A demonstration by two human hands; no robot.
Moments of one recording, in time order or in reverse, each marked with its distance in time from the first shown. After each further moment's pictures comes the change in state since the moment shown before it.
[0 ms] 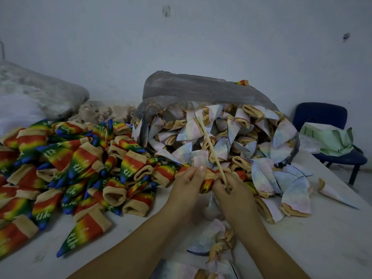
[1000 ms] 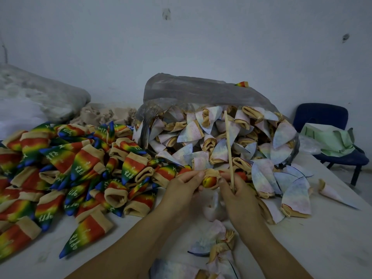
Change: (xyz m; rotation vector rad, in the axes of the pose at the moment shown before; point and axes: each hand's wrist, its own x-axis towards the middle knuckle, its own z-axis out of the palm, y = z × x) left_hand -0.002 0.005 -0.012 -0.118 -0.039 -0.150; right_hand -0.005 0.002 -0.008 0.234 -0.008 0.076
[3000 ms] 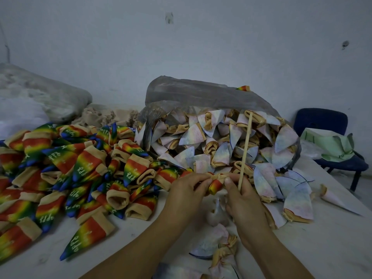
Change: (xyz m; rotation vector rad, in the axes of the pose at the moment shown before) left_hand -0.005 0.002 0.001 0.654 0.083 0.596; right_hand -0.002 -0.002 0.004 0.260 0.064 0.164
